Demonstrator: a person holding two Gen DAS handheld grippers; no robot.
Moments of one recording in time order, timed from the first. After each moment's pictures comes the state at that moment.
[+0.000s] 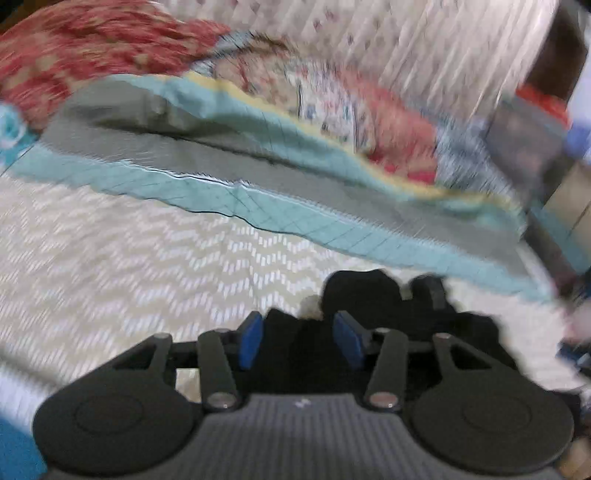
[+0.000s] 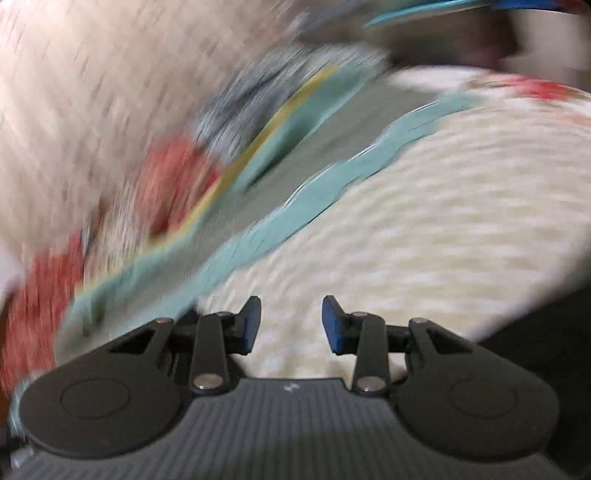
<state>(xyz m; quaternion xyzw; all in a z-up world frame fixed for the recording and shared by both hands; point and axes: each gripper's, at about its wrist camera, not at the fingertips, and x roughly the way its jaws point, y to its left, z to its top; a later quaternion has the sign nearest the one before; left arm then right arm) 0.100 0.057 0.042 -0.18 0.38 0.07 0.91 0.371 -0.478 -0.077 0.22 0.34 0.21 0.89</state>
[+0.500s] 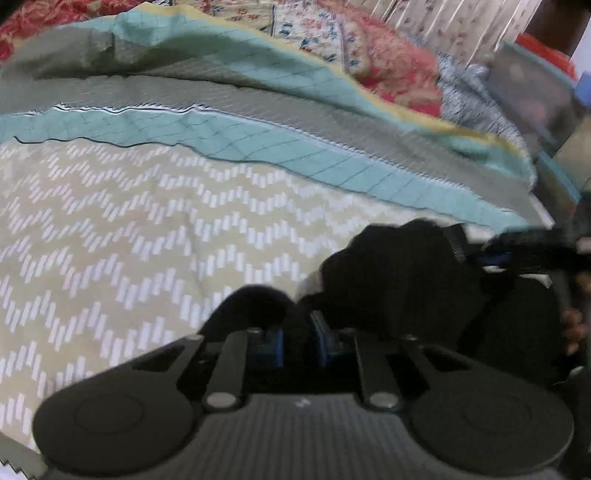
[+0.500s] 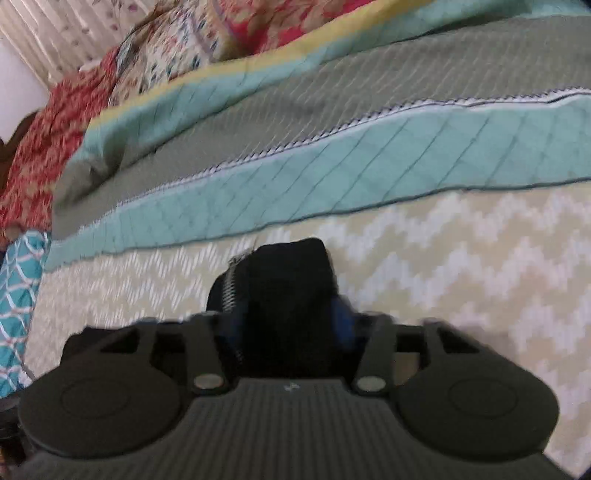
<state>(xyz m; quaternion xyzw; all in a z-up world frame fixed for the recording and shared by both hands) 0.137 0.035 -0.036 -0.20 0.42 0.02 0.89 0.475 -0.253 -0.121 0.06 0.48 0.35 0.80</state>
